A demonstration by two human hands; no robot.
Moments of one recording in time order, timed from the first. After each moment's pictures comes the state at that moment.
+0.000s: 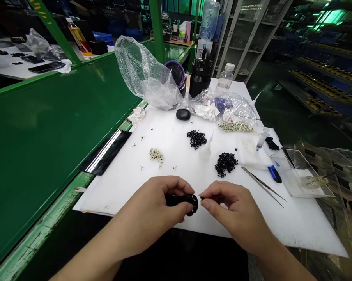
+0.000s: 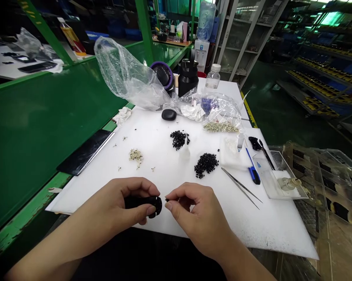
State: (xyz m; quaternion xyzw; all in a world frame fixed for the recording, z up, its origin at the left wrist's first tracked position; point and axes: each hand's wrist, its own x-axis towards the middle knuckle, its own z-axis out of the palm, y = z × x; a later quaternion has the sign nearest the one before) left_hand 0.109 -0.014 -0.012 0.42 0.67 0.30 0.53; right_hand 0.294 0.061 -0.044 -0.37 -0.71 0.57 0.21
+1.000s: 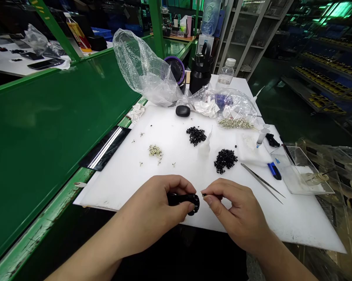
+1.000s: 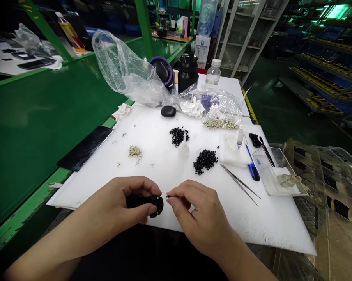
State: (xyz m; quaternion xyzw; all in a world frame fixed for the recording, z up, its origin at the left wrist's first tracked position) left_hand 0.117 -0.014 -0.009 0.44 0.68 0.28 0.52; right_hand 0.303 0.060 -0.047 -0.27 -0.81 0.44 0.28
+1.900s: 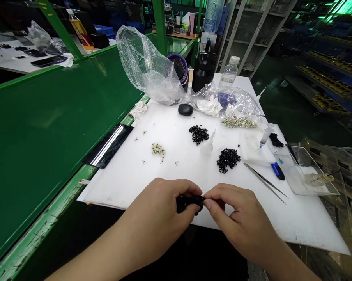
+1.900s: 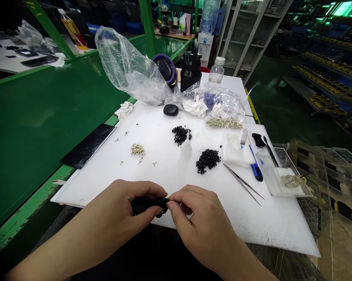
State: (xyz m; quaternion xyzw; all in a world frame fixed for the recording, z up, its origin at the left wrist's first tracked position) left_hand 0.124 -0.020 -0.008 0.56 0.71 0.22 0.38; right_hand 0.301 0.051 -0.036 -0.31 -0.81 0.46 0.20
